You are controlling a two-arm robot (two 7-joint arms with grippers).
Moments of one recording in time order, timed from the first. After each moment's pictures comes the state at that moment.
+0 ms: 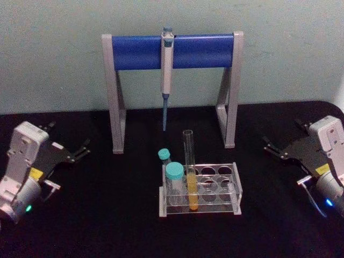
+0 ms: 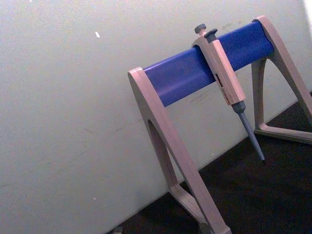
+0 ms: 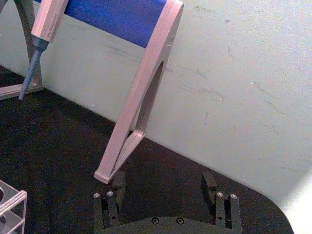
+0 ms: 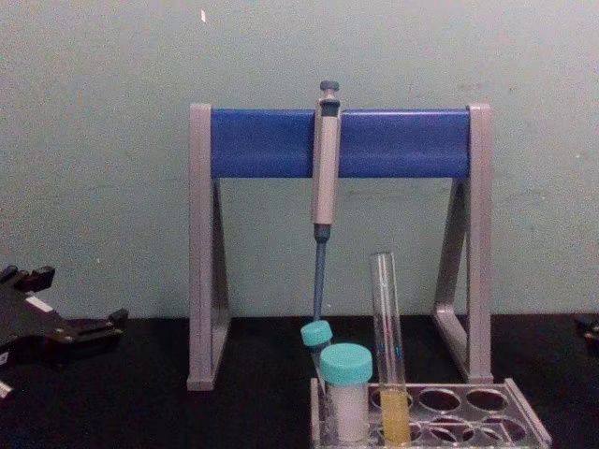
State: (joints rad) left arm -0.20 0.60 0.45 -1.41 -0.25 -0.12 0.03; right arm 0.20 0.60 -0.45 -1.41 0.25 -0.12 -0.03
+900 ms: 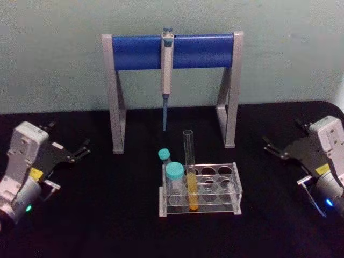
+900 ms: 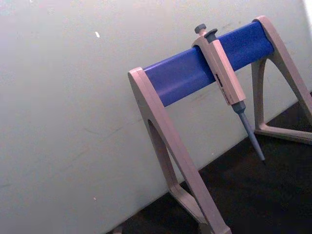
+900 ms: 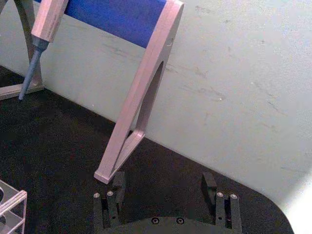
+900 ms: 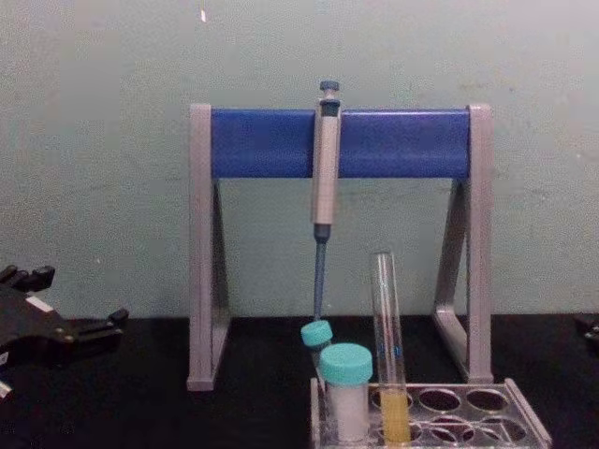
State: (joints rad) left arm -0.20 0.60 0.45 -1.41 -0.25 -0.12 0.03; right arm 0.20 0.60 -0.45 -1.41 0.25 -0.12 -0.03
